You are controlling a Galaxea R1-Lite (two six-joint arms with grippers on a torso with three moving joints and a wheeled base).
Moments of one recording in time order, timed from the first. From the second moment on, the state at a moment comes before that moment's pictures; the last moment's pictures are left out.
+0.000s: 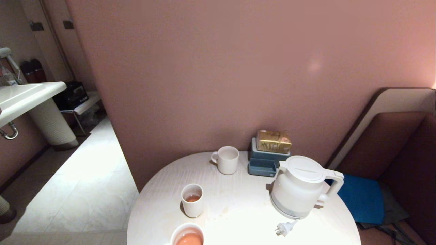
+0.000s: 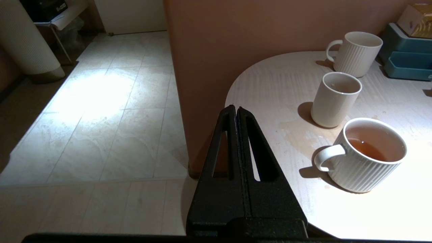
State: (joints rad) left arm 0.00 0.00 -0.01 0.02 0.00 -0.01; right arm 0.01 0.00 0.00 -0.01 -0.02 0.02
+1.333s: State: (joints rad) left arm 0.00 0.00 -0.01 0.02 0.00 -0.01; right arm 0.00 0.94 -0.53 0.08 -0.26 0.02
